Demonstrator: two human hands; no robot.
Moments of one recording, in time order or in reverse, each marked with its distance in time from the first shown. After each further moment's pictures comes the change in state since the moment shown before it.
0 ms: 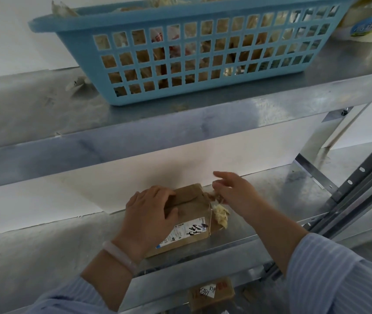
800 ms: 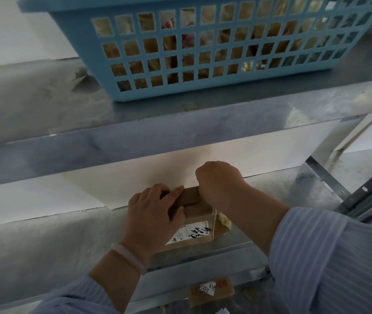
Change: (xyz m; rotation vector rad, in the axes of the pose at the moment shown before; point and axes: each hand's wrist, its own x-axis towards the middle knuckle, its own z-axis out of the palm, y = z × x) left_hand 0.000 -0.006 0.018 0.094 0.188 0.022; right_hand 0.003 -0.078 0.033 -1.254 -0.131 -0.405
